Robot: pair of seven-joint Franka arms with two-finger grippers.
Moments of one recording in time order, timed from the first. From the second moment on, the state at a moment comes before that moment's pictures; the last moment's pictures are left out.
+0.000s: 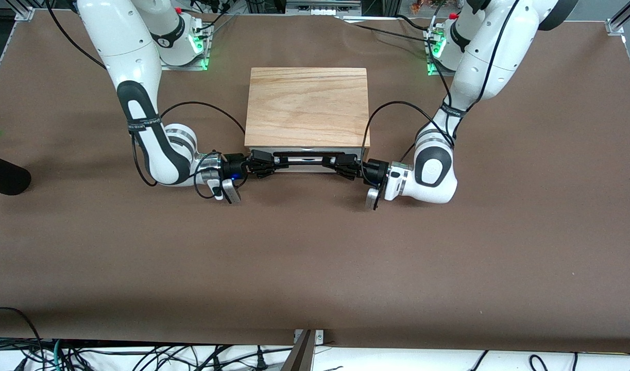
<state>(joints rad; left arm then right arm) -0.29 0.76 -0.10 -1.75 -1.58 1.75 0.95 0.37 0.68 -0.06 -1.93 1.74 1.68 -1.15</state>
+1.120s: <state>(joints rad) -0.29 0.89 -0.08 -1.51 -1.58 1.75 0.77 0.33 0.80 -0.06 -1.70 1.73 1.68 -1.05</state>
